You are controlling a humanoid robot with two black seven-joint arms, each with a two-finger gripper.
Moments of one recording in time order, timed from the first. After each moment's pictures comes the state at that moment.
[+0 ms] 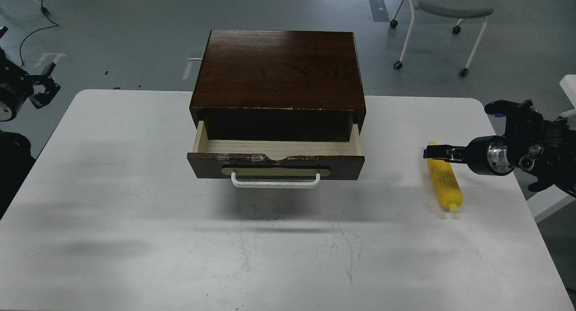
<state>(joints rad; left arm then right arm) -0.84 0.63 -0.57 -0.33 -0.31 -0.49 -0.26 1.11 -0.64 -0.32 0.94 -0.98 0.29 0.04</state>
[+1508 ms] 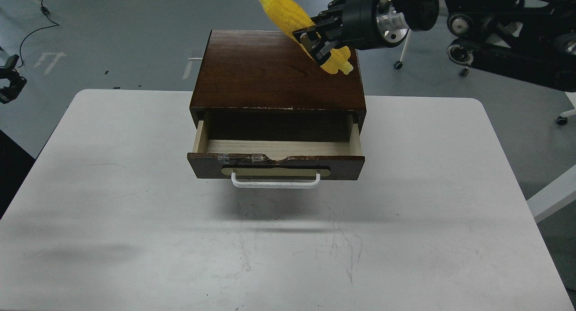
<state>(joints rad) -0.85 0.66 -0.57 -0.29 -0.30 -0.49 -0.28 1.86 -0.34 -0.34 1.34 -1.61 0.29 0.15</state>
